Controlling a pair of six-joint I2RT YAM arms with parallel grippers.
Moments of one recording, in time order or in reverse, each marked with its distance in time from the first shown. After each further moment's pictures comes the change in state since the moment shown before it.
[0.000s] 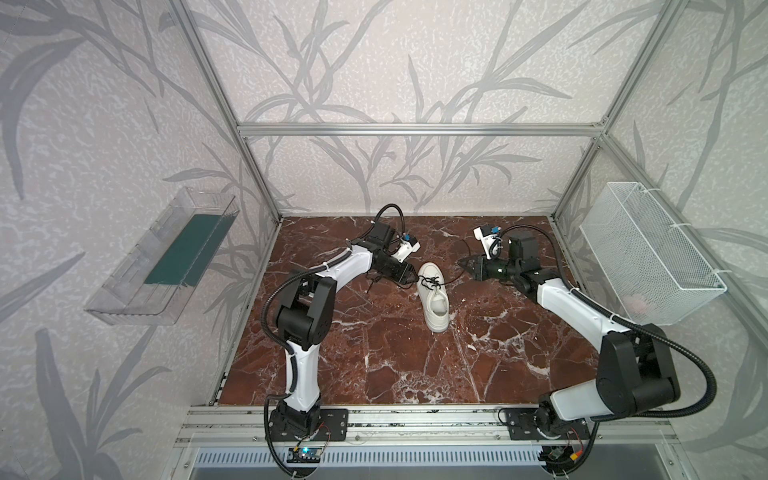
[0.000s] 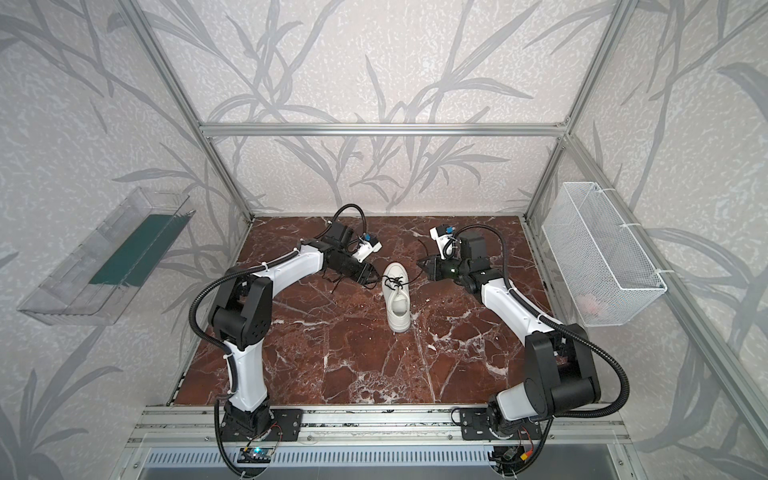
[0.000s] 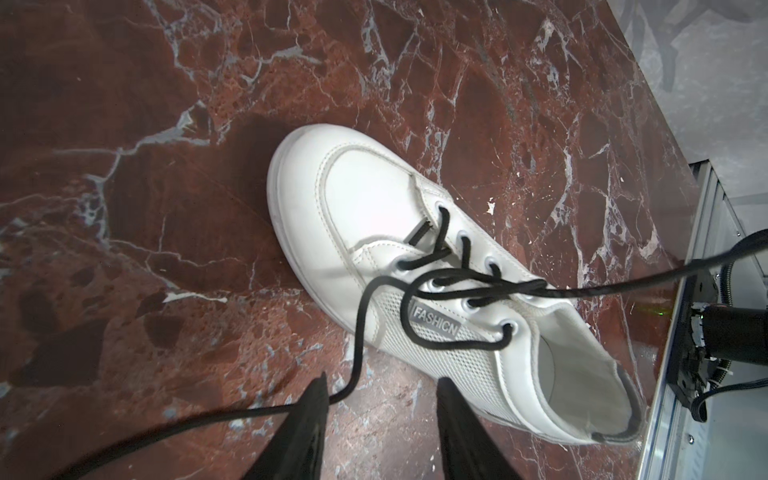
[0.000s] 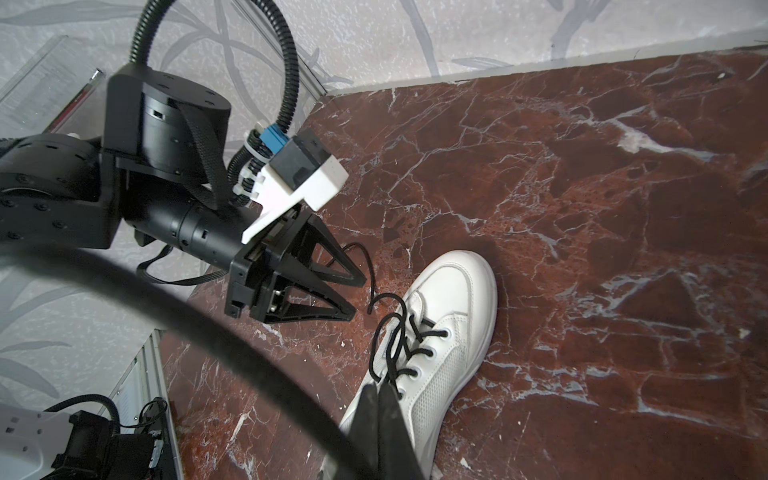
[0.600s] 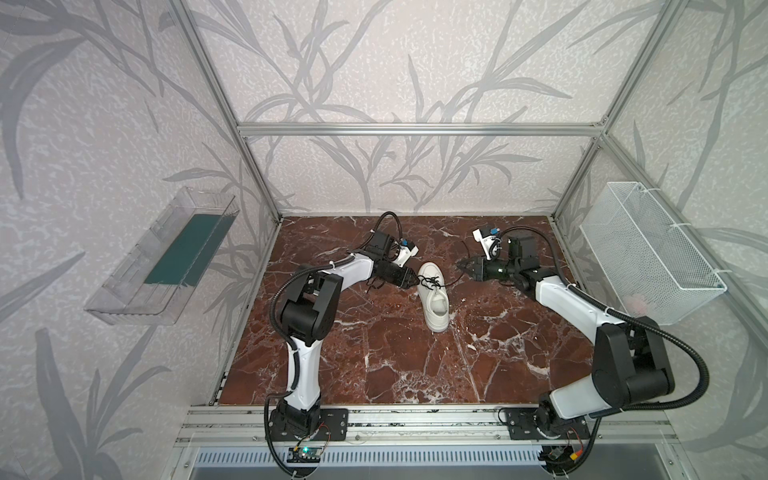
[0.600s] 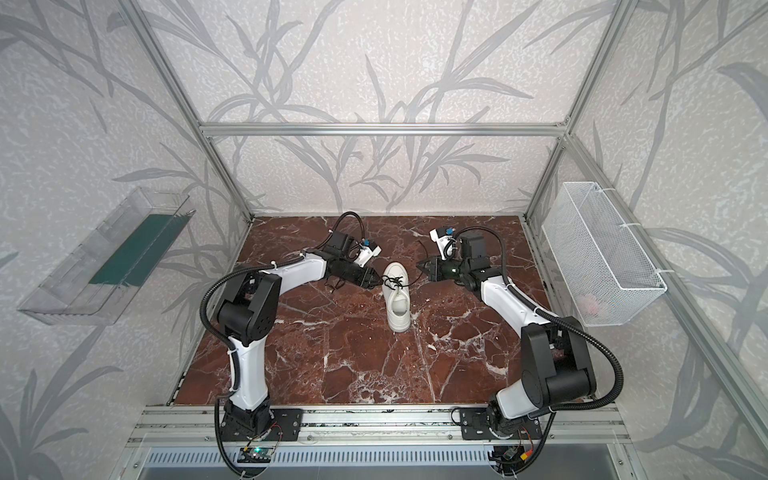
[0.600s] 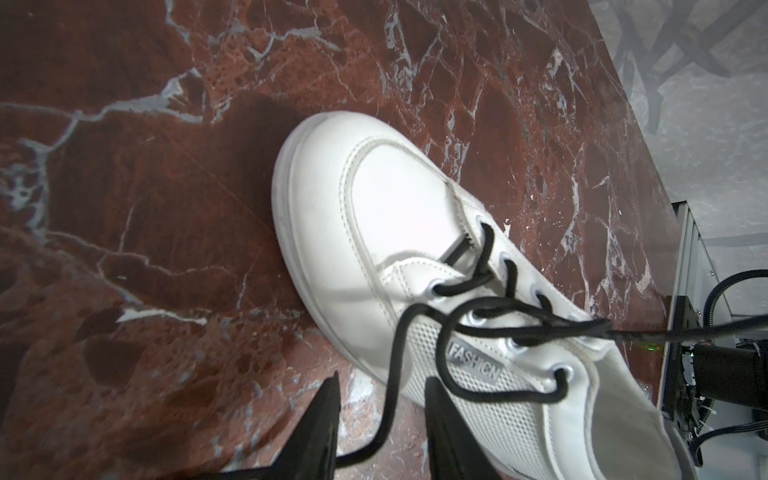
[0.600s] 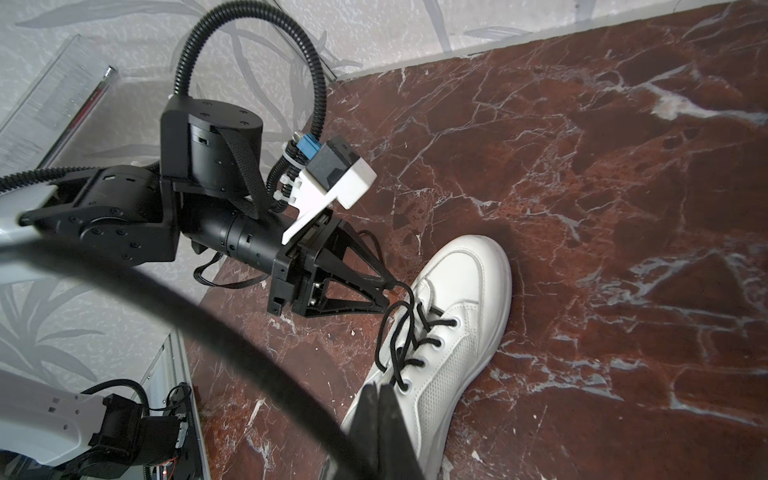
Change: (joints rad) left arm 0.001 0.053 -0.098 0.224 0.040 -0.123; right arm -0.025 0.043 0.009 -0.006 -0.076 0.009
